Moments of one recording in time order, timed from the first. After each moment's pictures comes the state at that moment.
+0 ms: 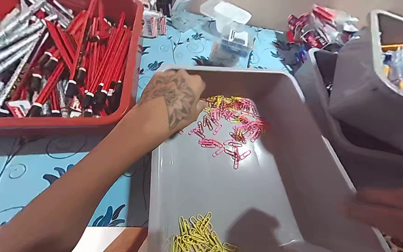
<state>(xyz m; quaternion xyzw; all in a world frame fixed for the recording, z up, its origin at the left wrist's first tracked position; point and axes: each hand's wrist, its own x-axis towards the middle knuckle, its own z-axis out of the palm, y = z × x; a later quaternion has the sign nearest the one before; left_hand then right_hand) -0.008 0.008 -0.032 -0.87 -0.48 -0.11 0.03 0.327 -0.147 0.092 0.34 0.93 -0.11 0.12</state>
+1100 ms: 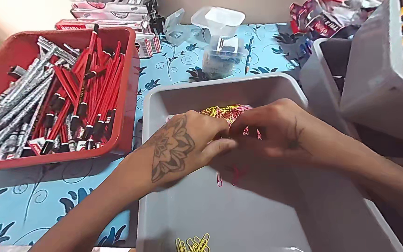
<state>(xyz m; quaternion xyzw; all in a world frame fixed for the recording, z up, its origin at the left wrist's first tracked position) 0.023 -0.029 -0.025 -0.91 -0.34 -0.23 -0.11 0.261 -0.003 -0.009 0.27 0.93 -0.18 -0.18</state>
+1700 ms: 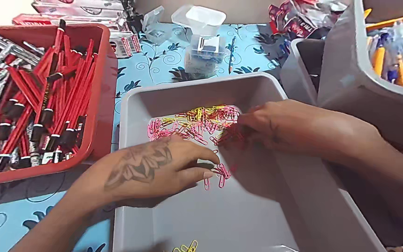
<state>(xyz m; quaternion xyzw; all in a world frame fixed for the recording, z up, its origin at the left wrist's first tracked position) 0.011 -0.028 -0.032 -0.90 -0.28 -0.09 -0.33 0.281 0.004 0.017 0.38 0.91 -0.08 0.12</state>
